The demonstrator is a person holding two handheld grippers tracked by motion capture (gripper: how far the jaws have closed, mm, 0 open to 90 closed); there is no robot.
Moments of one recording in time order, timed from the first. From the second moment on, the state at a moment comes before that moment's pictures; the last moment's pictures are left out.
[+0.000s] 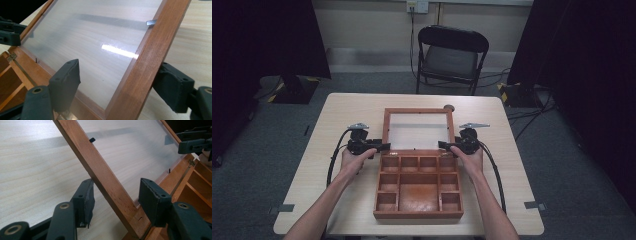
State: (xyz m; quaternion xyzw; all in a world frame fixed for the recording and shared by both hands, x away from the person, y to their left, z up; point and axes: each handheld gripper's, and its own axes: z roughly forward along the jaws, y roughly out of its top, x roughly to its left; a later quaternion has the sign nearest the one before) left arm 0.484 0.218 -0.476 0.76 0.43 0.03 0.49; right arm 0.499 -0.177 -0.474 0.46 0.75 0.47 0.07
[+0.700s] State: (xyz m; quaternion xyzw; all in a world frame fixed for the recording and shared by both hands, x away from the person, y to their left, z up) left arm 0.481 0.213 -0.478 0.77 0.43 0.04 0.47; right arm 0.503 -0.183 -0.488 0.49 0.74 0.46 0.03
